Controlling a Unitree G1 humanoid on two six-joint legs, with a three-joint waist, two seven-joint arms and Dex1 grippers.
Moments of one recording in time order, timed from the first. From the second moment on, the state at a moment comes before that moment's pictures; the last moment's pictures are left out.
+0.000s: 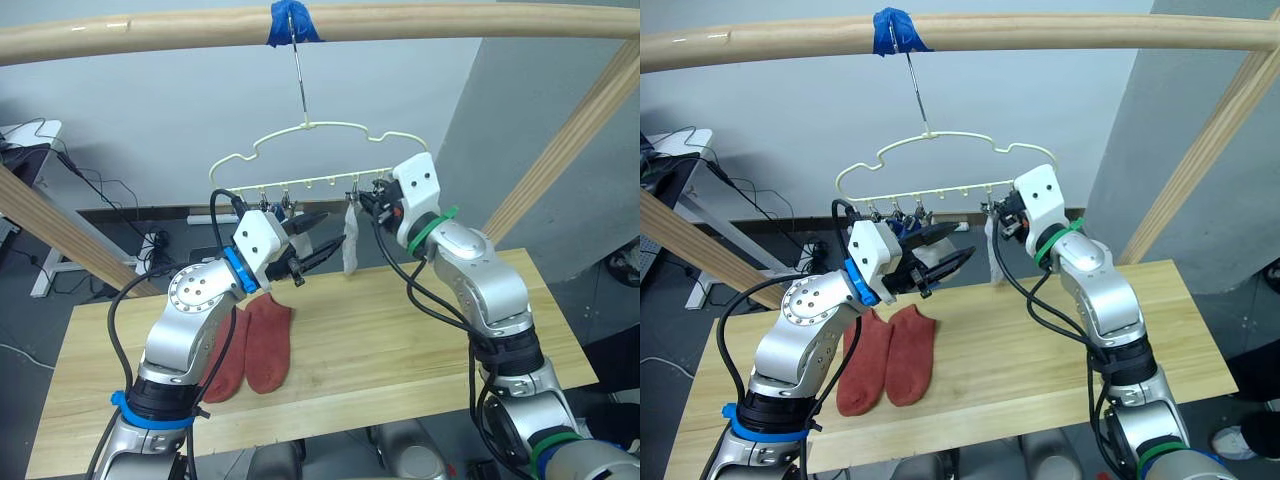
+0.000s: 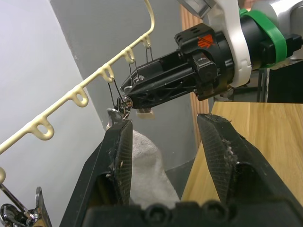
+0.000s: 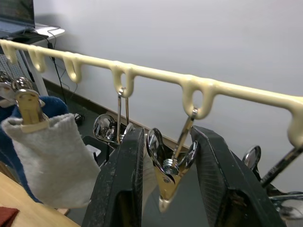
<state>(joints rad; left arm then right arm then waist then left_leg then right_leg) -0.35 0.44 -0.05 -0.27 -0.34 0.23 -0.73 -0.65 -0.19 0.14 -0.19 0.14 0.67 0.30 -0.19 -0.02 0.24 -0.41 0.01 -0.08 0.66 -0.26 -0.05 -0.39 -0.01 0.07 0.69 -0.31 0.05</state>
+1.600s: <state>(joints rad) -0.14 0.17 -0.01 0.15 -0.06 0.44 -0.14 -0.67 -0.18 0.14 -0.19 0.14 0.73 0.33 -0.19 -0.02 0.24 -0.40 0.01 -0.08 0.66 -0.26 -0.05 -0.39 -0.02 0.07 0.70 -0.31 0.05</state>
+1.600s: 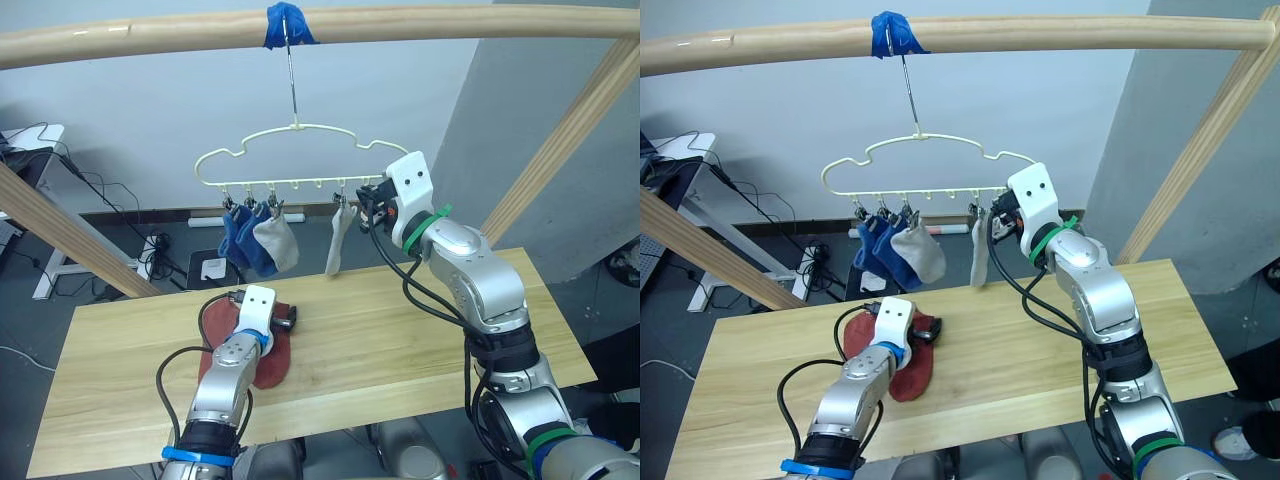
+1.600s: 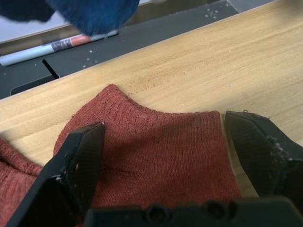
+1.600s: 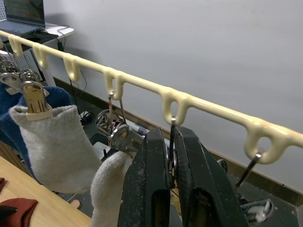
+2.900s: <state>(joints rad) -0.26 -0.06 -0.19 -0.06 -0.19 0.29 -0.27 -0.68 -0.17 0.12 -0.20 0.14 0.75 0.32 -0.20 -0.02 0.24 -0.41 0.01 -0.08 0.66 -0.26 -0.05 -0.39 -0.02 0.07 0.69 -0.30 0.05</state>
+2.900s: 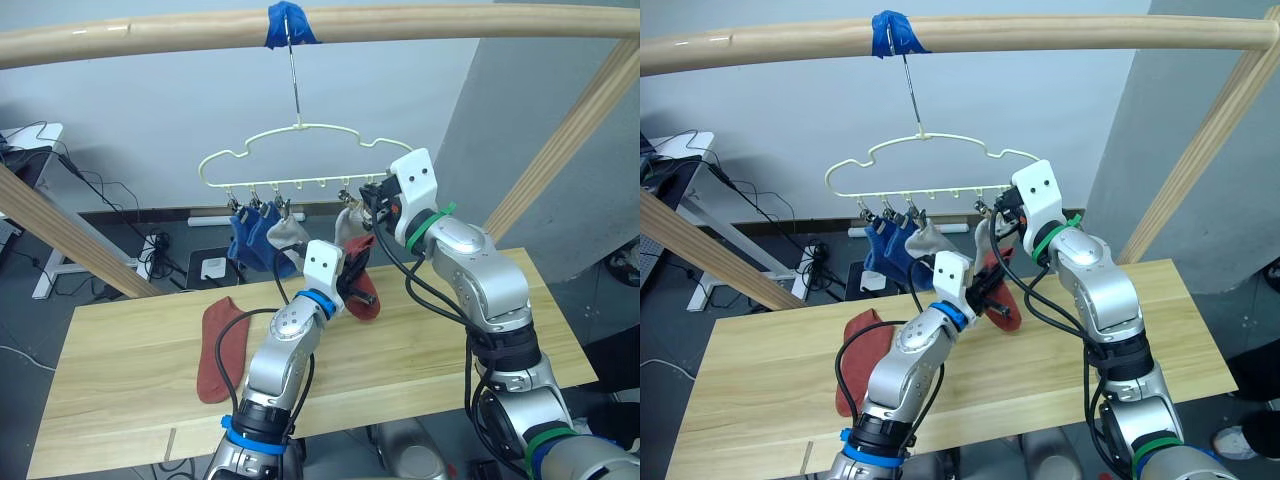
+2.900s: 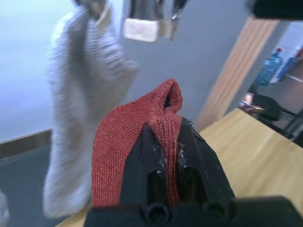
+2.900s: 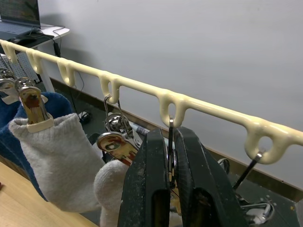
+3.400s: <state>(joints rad) -0.31 -0.08 -0.20 -0.05 -0.24 0.27 -0.20 -0.68 -0.17 0.12 -0.20 0.15 0.77 0.31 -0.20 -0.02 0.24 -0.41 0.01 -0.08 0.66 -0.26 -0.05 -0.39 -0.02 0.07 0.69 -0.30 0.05</state>
